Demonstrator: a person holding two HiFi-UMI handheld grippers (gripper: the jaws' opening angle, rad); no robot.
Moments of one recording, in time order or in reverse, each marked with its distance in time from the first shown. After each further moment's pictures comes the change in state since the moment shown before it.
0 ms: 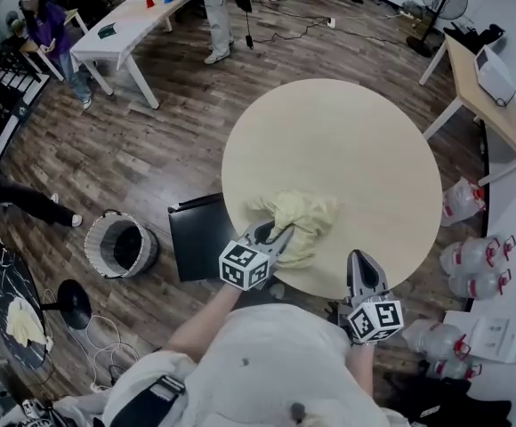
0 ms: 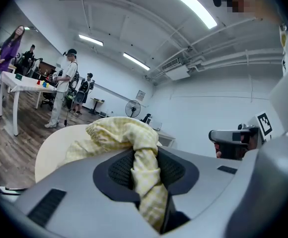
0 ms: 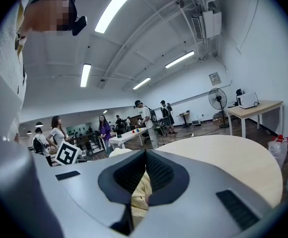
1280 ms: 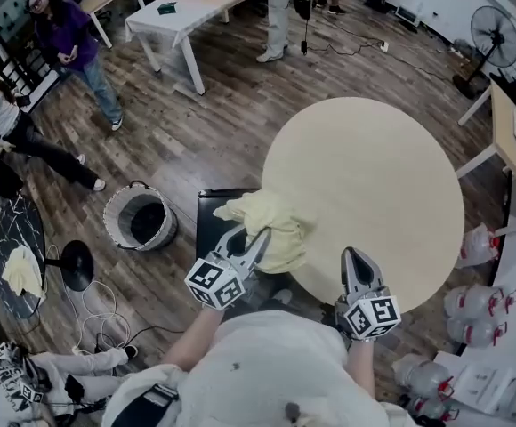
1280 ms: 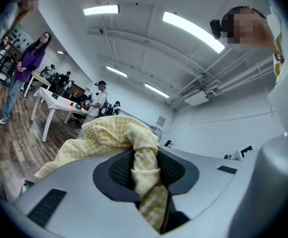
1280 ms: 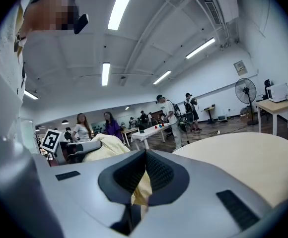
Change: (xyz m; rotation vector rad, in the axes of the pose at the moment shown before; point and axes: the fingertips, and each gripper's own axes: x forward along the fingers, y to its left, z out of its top) left arm -0.181 0.038 0.069 -0.087 -0.330 0.251; right arm 0.056 0.104 -0.008 -0.046 0.061 0.267
